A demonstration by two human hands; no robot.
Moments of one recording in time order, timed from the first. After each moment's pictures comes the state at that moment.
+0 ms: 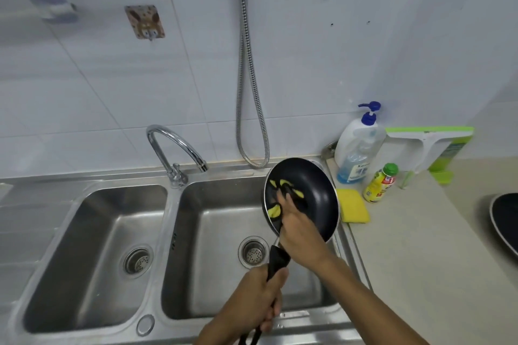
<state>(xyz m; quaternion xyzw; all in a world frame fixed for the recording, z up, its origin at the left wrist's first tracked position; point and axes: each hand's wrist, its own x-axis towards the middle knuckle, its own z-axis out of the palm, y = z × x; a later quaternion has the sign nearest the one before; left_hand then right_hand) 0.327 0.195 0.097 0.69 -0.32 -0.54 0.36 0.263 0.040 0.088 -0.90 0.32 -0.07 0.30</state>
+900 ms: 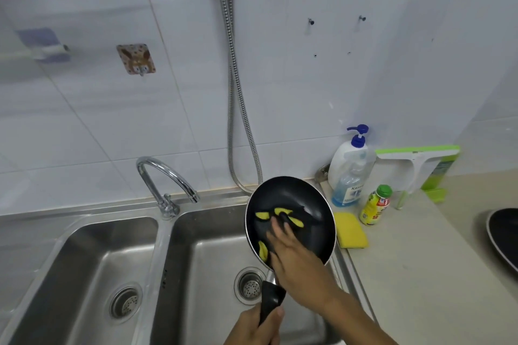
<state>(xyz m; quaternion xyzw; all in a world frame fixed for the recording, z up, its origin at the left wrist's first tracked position) 0.321 0.194 0.093 0.70 -0.29 -0.47 0.45 0.255 0.040 0.090 -0.93 0.27 -0.09 0.22</state>
